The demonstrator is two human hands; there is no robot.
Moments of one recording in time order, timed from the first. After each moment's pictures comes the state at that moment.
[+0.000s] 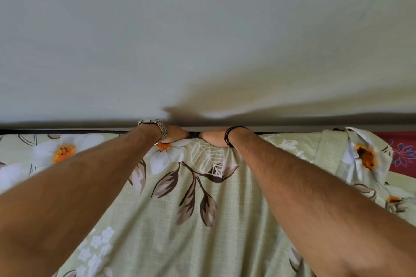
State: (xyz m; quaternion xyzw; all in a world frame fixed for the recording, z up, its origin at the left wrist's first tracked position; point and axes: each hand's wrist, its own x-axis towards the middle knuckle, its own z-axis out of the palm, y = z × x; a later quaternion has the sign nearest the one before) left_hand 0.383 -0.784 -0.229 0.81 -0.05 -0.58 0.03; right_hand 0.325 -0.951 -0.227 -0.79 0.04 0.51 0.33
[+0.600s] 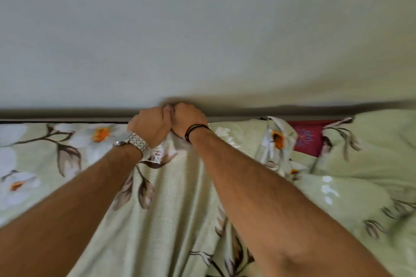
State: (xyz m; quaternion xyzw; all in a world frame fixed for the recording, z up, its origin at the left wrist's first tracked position) left_hand 0.301 -0.883 -0.204 0.96 -0.15 -0.18 0.14; right_hand 0.286 -1.008 -0.209 -0.94 0.13 0.19 0.25
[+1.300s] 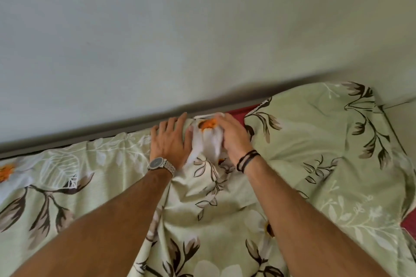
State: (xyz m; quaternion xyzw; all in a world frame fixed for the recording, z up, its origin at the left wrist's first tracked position) left_hand 0.195 -1.093 -0.237 0.95 -0.27 -0.09 0.14; right_hand 0.115 -1.253 -0.180 -0.58 0.38 0.03 0.72
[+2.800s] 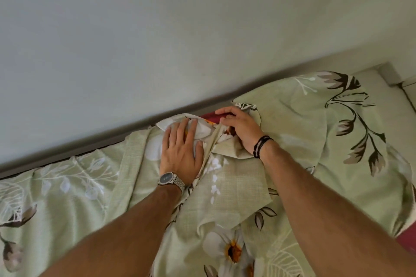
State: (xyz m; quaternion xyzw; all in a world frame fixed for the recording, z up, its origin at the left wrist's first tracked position) left_hand 0.126 -1.232 -0.234 0.93 -0.33 -0.09 0.09; right_hand 0.079 -1.436 -0.205 -0.60 0.37 0.07 0.71
